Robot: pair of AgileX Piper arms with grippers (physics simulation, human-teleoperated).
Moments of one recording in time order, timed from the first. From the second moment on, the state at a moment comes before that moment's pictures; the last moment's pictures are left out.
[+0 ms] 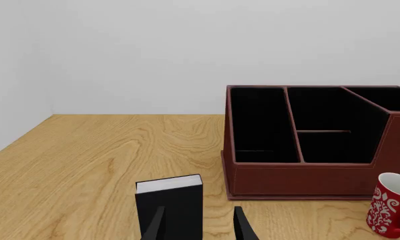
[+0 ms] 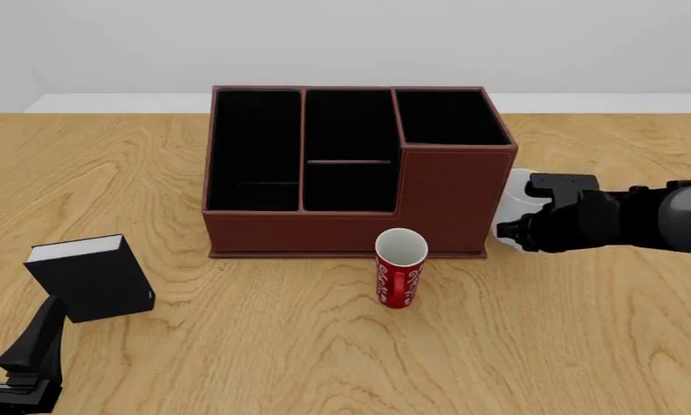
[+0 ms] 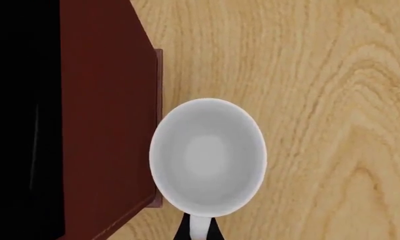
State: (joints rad) left arm 0.00 0.01 0.00 0.00 0.00; right arm 0.02 1.75 -0.92 0.15 0.04
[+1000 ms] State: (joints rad) left arm 0.00 0.01 0.00 0.00 0.00; right arm -0.01 1.74 -0.91 0.14 0.07
